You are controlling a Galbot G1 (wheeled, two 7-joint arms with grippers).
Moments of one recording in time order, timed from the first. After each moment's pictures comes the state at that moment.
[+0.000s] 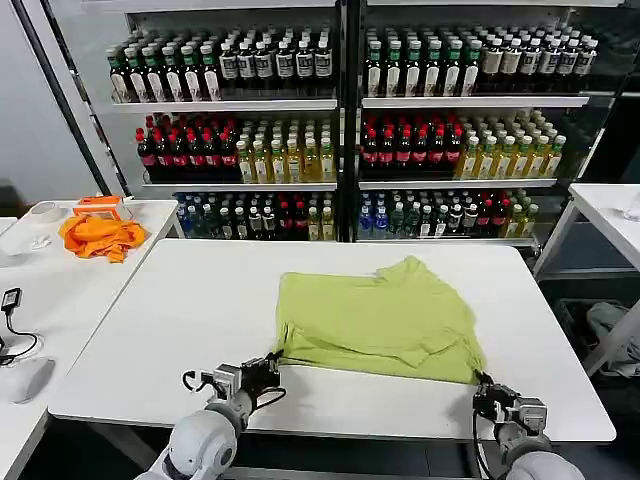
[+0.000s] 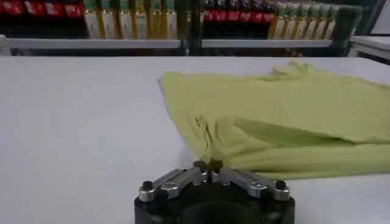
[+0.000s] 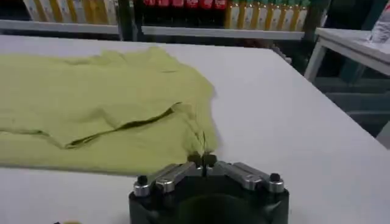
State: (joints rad) left arm 1.18 -1.13 -0.15 -1.89 -0.54 0.53 -0.20; right arm -1.54 1.11 0.60 2.05 0.46 -0.50 0.24
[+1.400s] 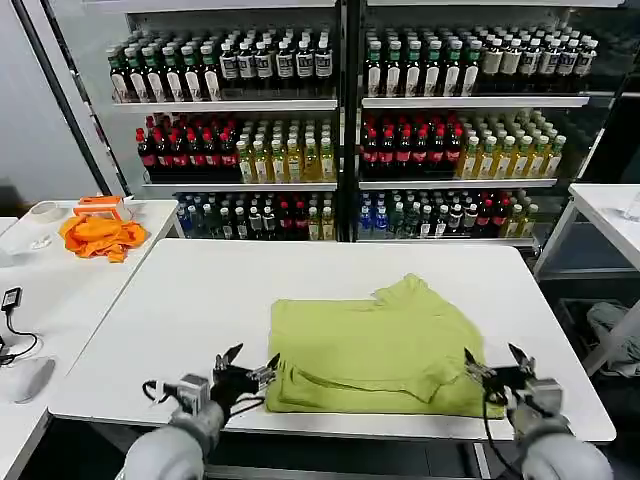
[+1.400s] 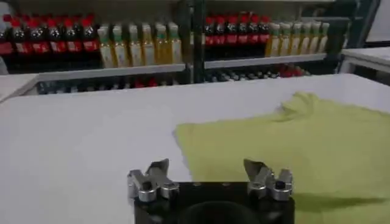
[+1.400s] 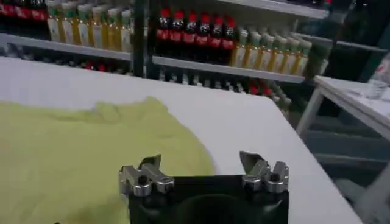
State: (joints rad) left arm 1.19 -1.07 -0.22 -2.01 -0.55 0.57 -0.24; right arm -1.19 1.02 0.44 1.93 0.53 -0.55 0.26
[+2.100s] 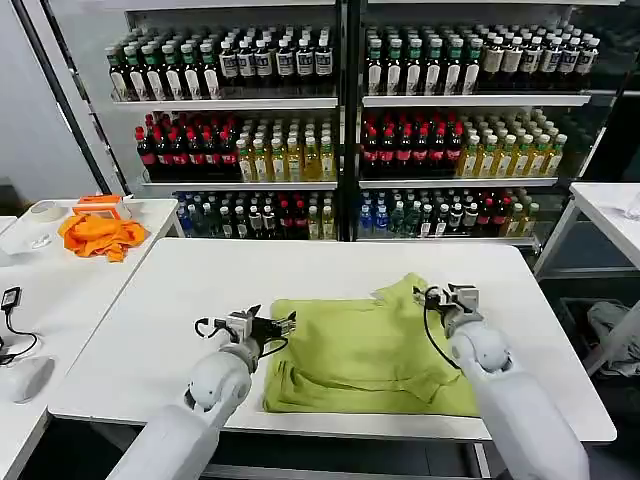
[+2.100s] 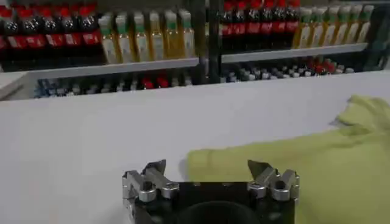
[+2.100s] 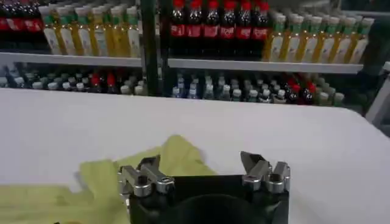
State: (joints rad) left arm 0.80 -1.20 -0.05 -1.60 -0.55 0.57 -0.27; right arm -0.63 1.17 0.16 1.32 0.56 -0.51 0.23
